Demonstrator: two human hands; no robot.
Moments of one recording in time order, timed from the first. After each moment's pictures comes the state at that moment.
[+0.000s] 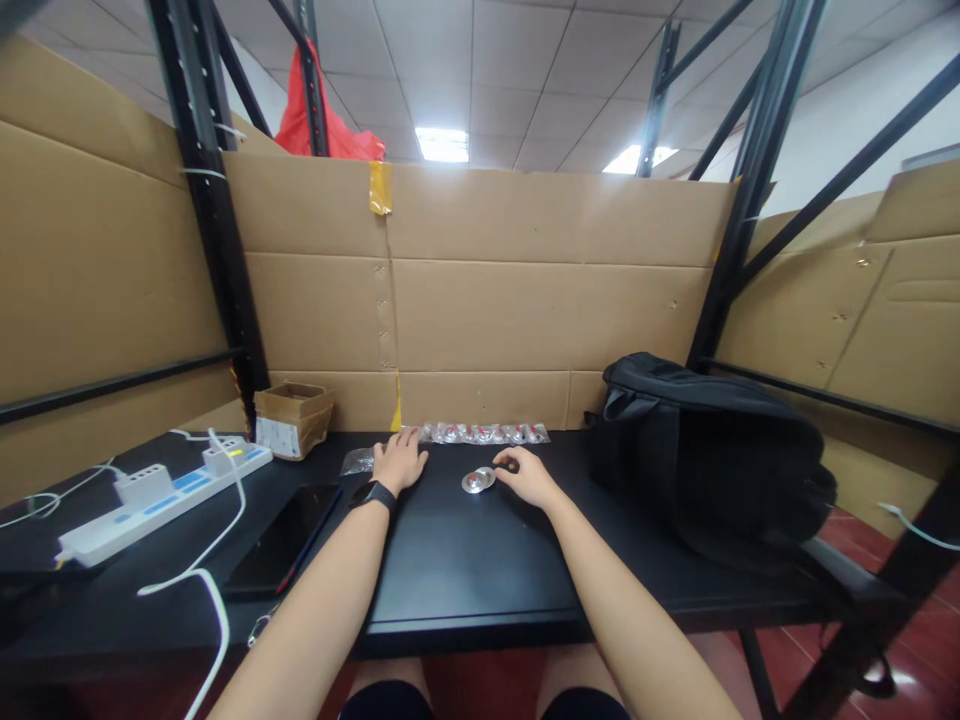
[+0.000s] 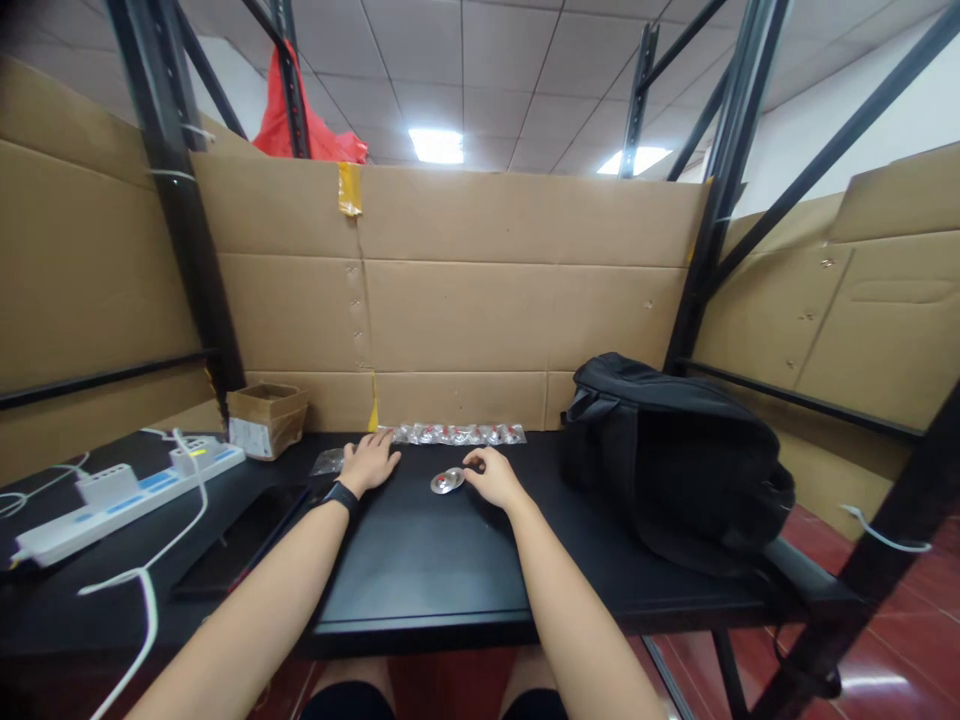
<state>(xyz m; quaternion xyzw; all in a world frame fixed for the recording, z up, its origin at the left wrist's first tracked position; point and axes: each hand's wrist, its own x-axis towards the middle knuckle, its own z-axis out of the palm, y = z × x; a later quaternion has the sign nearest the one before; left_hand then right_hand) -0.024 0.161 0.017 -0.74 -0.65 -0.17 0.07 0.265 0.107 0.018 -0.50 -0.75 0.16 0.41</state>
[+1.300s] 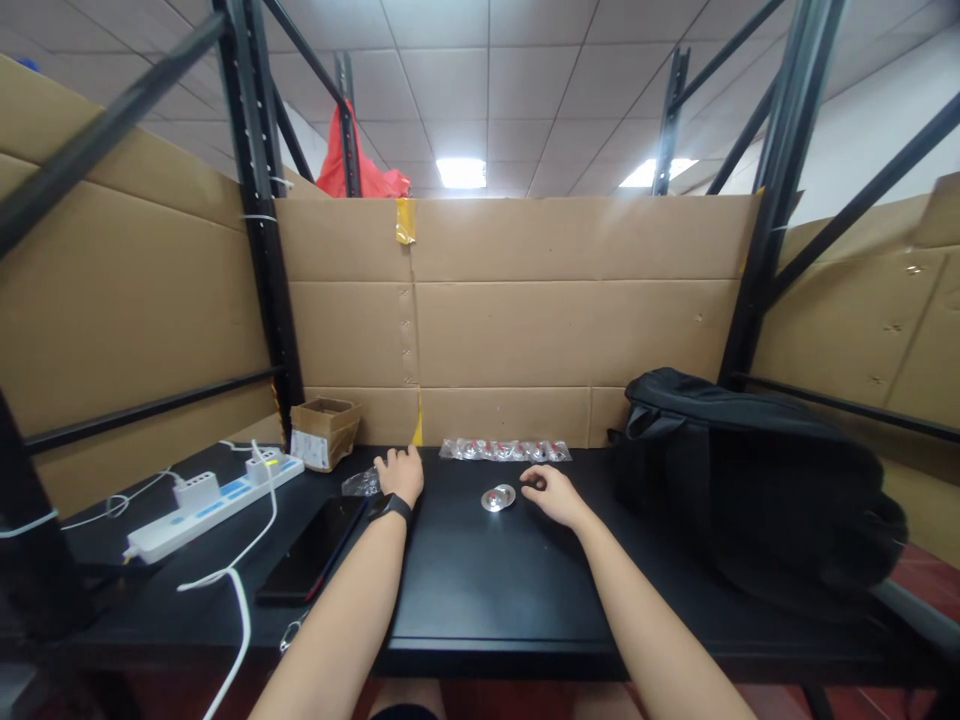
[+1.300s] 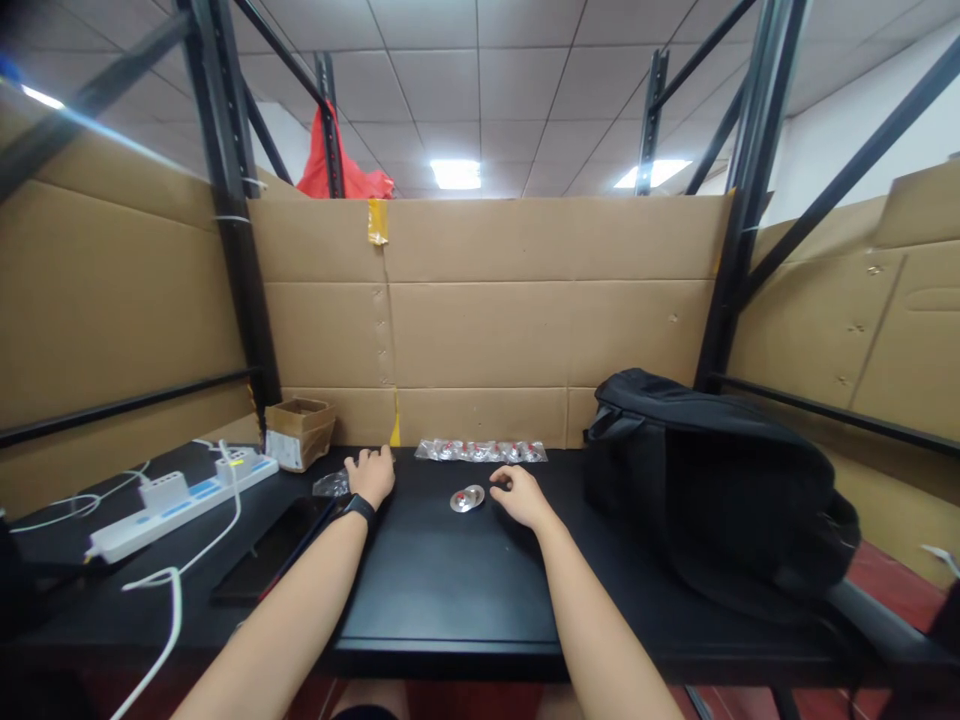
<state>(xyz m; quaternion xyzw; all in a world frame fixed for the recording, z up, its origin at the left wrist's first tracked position) -0.036 0.152 0.017 -0.63 -0.73 -0.24 0.14 0.282 0.116 0.011 -0.51 -0.73 0.17 0.41</state>
